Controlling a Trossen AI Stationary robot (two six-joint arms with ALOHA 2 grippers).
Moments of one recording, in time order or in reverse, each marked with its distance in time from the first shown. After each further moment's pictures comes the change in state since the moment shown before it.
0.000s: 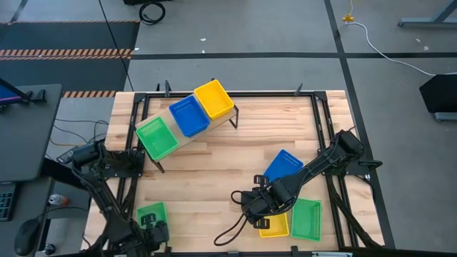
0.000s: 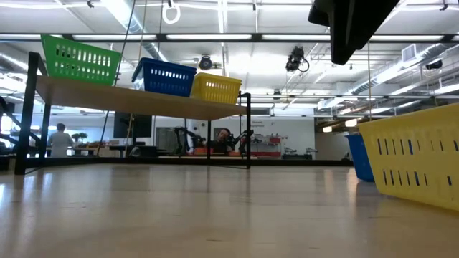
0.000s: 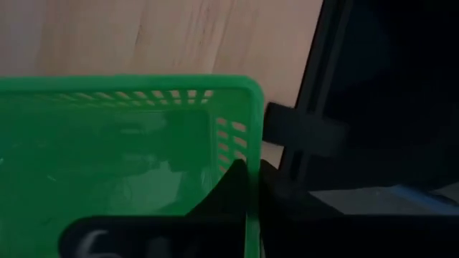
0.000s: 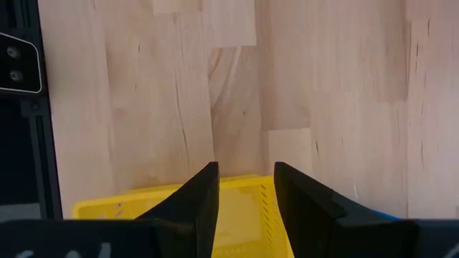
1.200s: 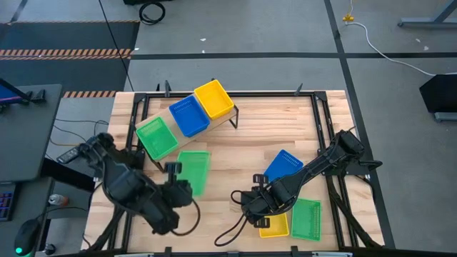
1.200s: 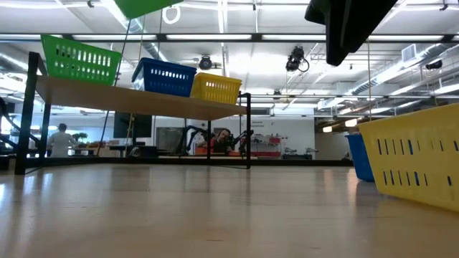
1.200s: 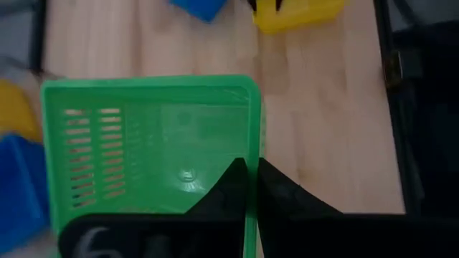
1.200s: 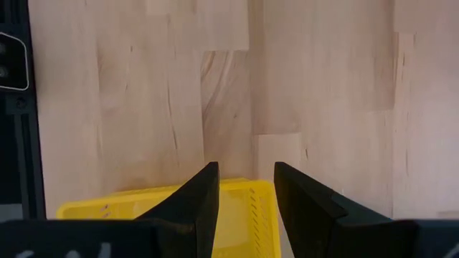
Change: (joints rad) left arm 0.421 -0.006 0.945 -0.904 -0.322 0.837; right arm 0.000 0.000 0.000 -0.004 0.030 -0.035
